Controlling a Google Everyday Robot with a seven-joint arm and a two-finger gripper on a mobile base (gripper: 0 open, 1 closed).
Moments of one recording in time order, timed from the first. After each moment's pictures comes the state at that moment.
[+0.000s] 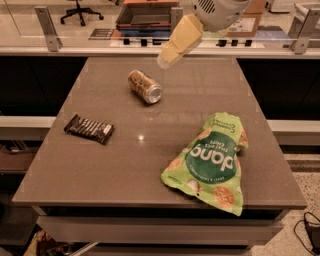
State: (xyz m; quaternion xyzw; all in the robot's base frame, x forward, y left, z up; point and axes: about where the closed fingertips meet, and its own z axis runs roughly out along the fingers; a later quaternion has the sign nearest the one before) arm 0.582 -0.085 1.016 -0.34 0.90 0.04 0.25
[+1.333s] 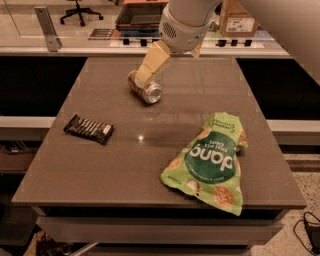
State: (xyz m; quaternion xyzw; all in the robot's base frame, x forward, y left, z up) arm 0.600 -0.031 0.955 -0.36 0.92 0.05 0.18
